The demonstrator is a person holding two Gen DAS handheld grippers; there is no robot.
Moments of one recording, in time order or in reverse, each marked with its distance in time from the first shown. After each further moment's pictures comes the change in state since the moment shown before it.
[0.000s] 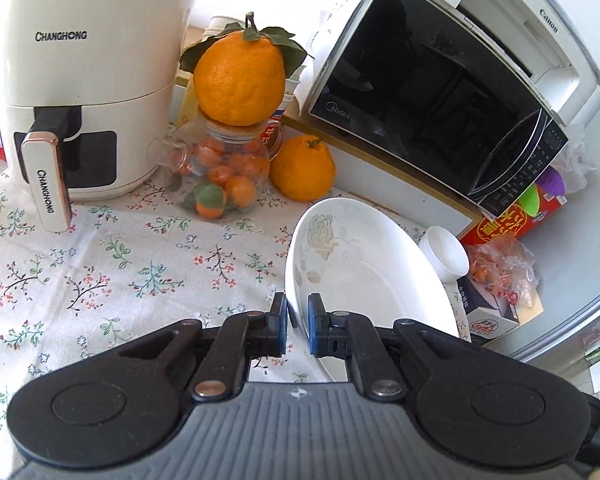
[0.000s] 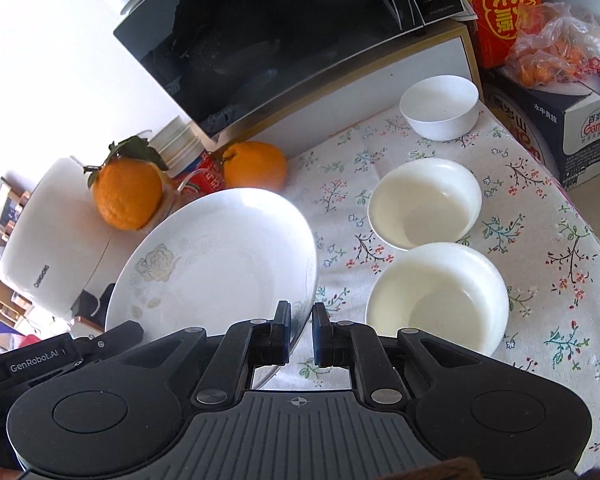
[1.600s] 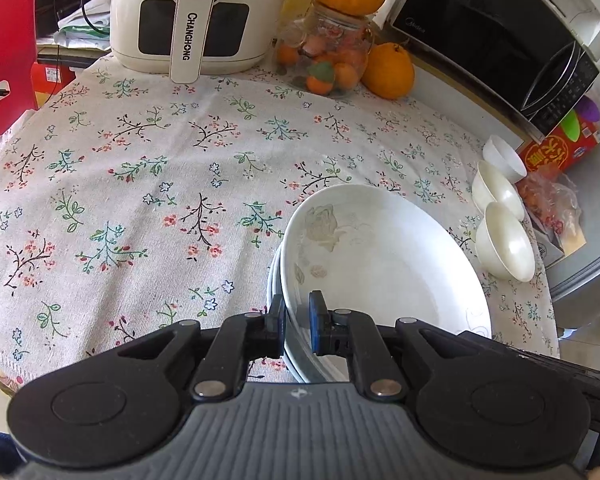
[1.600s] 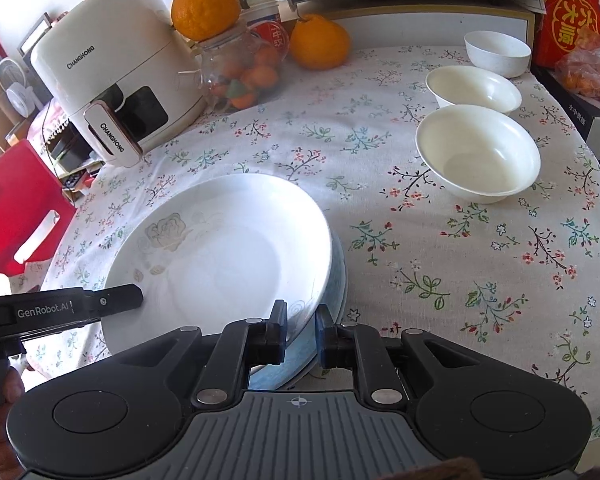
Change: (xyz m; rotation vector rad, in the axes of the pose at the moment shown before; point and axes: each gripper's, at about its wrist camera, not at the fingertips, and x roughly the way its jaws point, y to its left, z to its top) left arm -0.037 0.080 -0.109 0.008 0.113 0.113; right arm -0.003 0.038 -0.141 -0.322 0.150 -0.069
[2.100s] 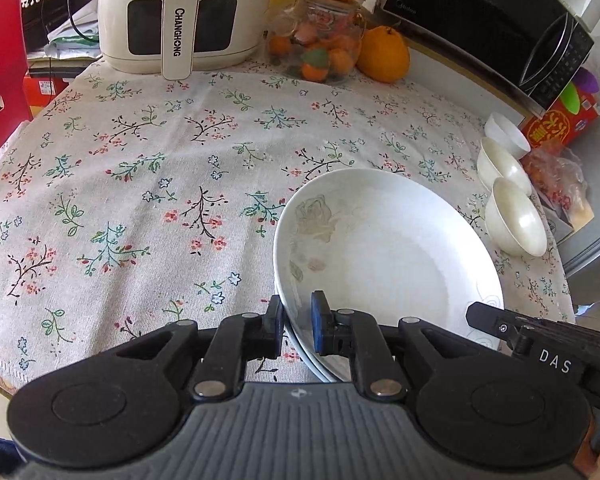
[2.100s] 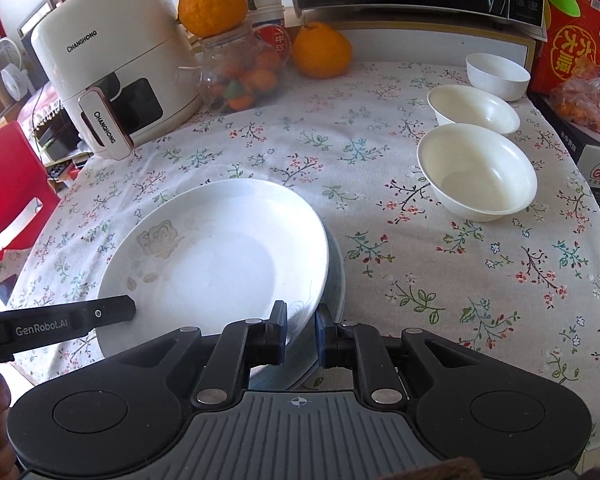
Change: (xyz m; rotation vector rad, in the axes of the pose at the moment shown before) left arm 0.006 -0.005 -0.006 0.065 0.022 0.027; right arm 0.007 0.013 -0.002 -0.046 -0.033 -0.073
